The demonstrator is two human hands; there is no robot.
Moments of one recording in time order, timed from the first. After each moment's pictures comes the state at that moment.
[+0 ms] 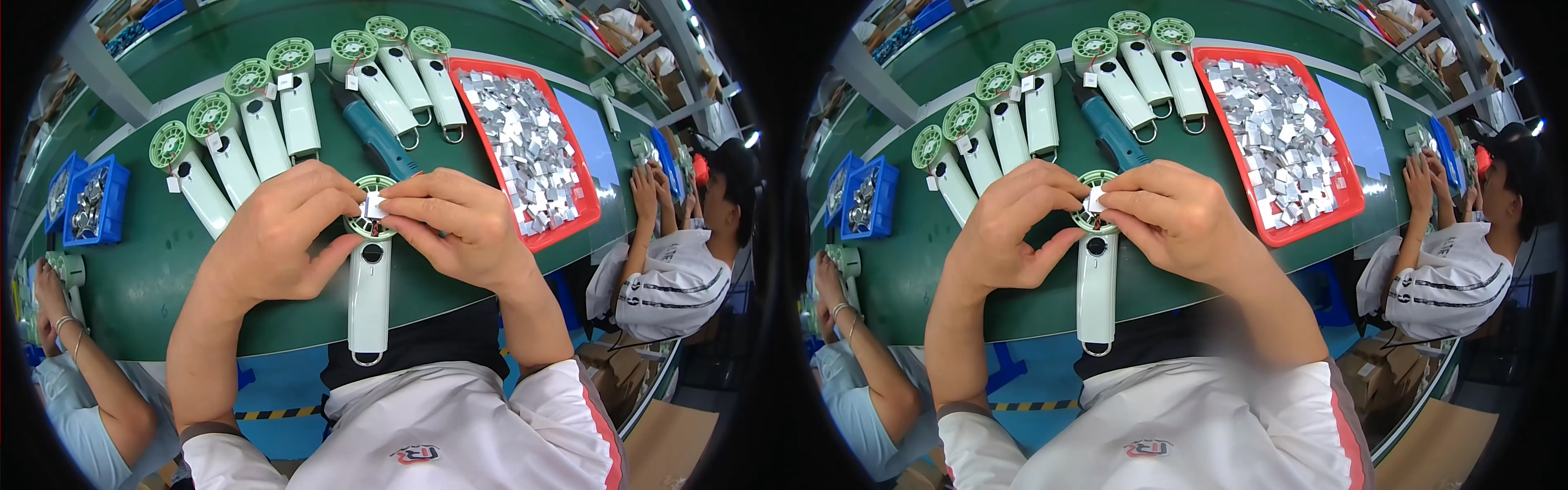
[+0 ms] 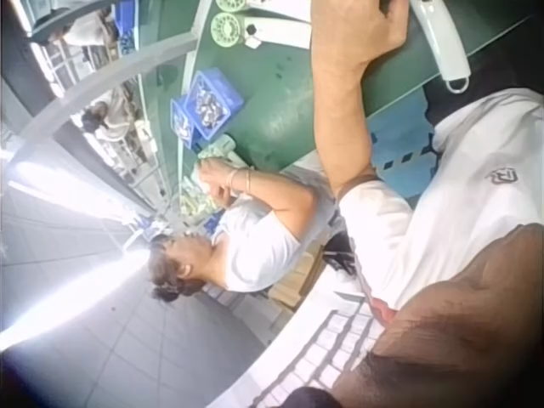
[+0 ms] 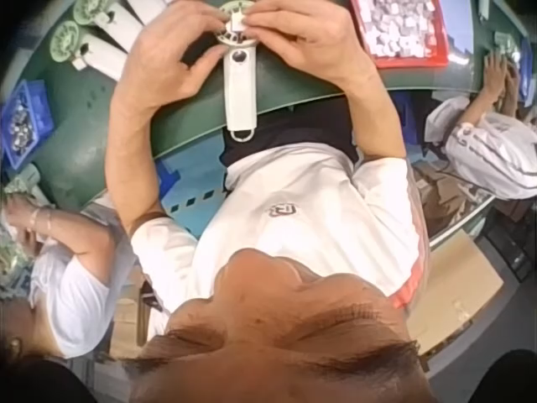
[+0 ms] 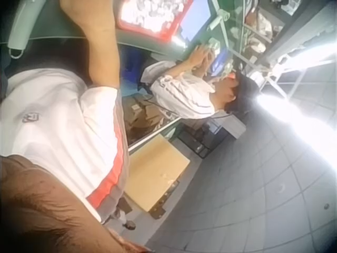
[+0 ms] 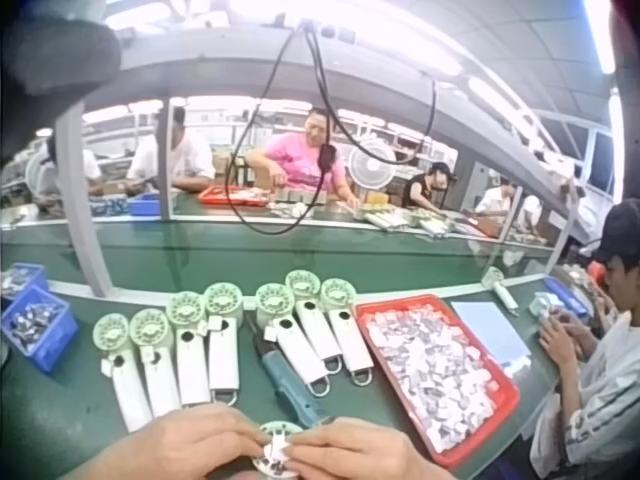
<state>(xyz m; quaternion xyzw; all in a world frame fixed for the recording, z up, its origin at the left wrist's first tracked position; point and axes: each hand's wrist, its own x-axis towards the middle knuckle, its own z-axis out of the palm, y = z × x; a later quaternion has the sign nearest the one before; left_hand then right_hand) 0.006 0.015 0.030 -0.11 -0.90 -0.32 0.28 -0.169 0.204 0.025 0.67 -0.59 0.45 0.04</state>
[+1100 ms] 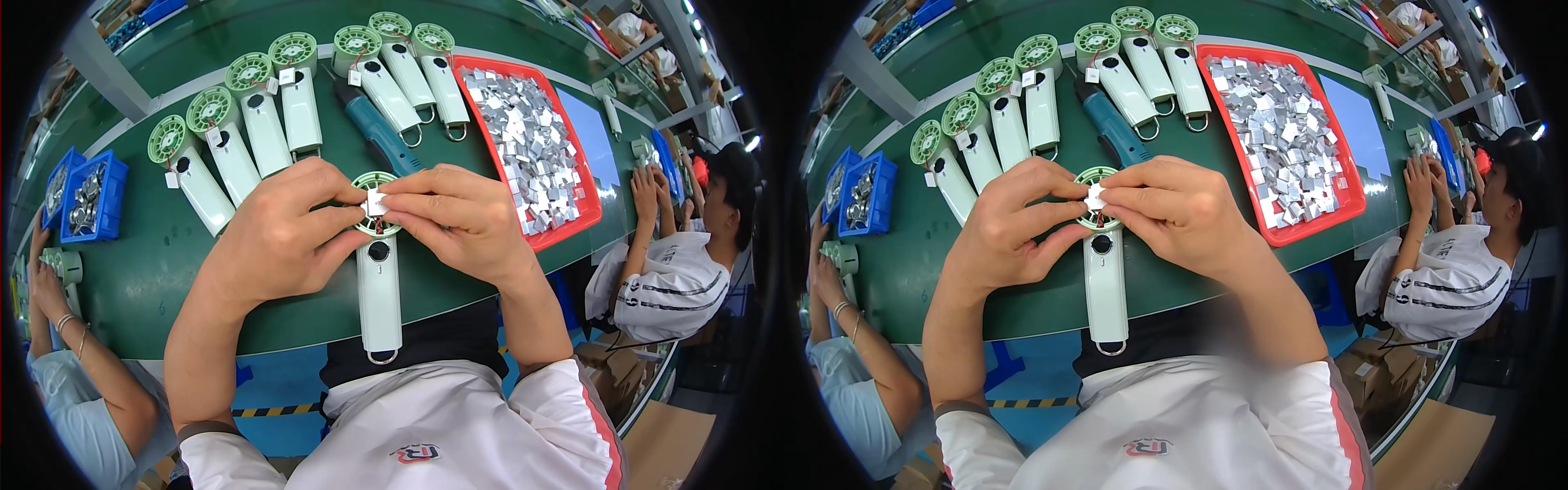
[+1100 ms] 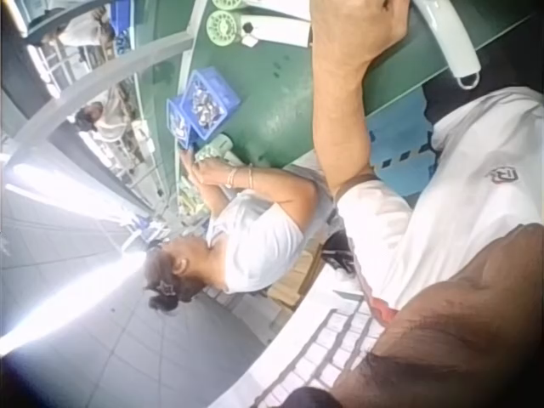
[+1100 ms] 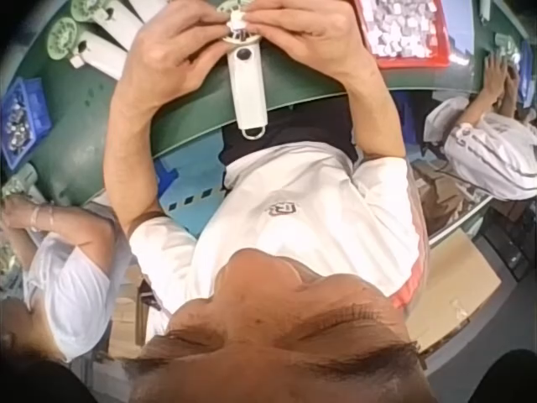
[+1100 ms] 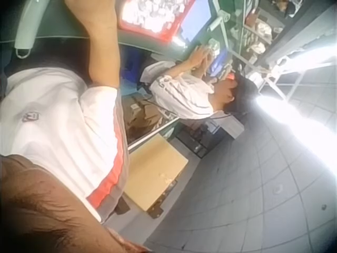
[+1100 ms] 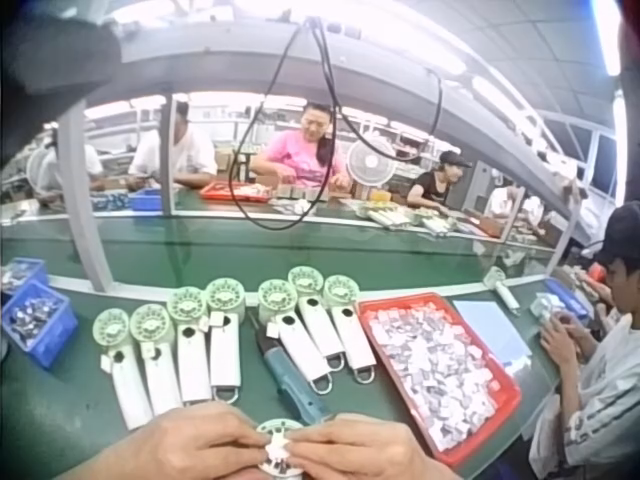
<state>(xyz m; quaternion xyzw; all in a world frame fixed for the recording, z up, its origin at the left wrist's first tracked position) 0.004 0.018 0.024 -0.12 -0.90 -0.29 0.32 -0.174 0.202 0.022 0.68 -0.58 0.45 0.02</state>
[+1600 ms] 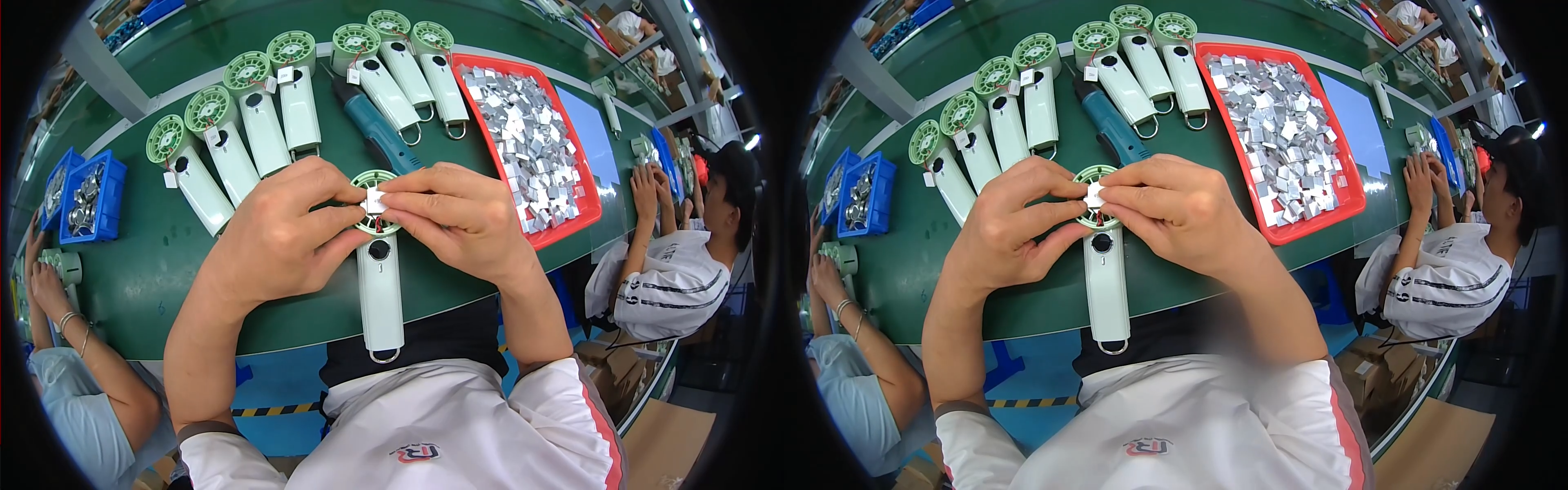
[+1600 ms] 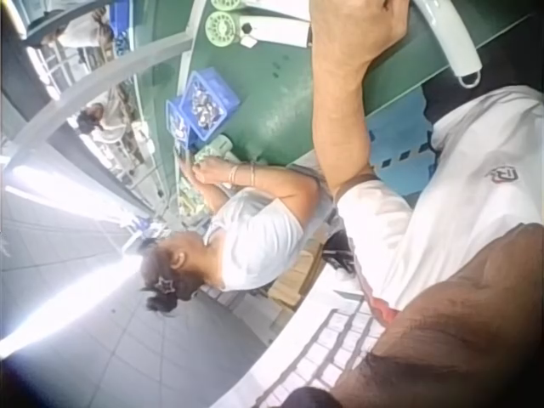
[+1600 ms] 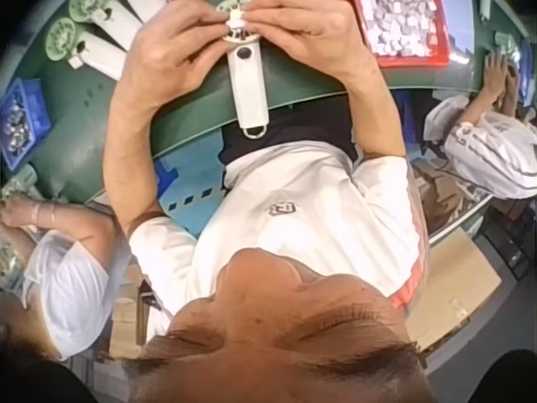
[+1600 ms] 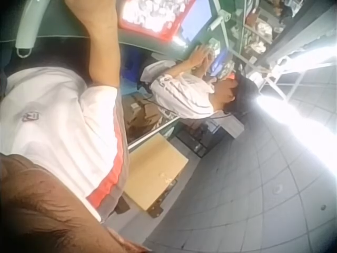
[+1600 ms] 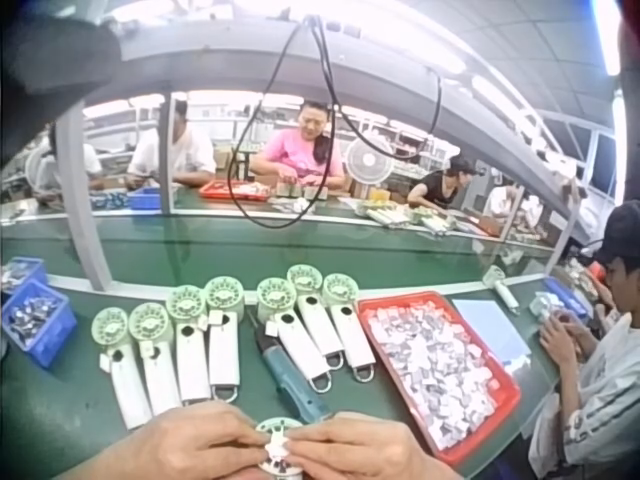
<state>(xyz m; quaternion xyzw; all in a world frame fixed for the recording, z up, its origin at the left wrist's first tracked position) 0.004 0.018 0.024 -0.12 -0.90 -0.28 0.32 -0.174 0.202 0.022 0.68 -0.59 0.45 0.02</state>
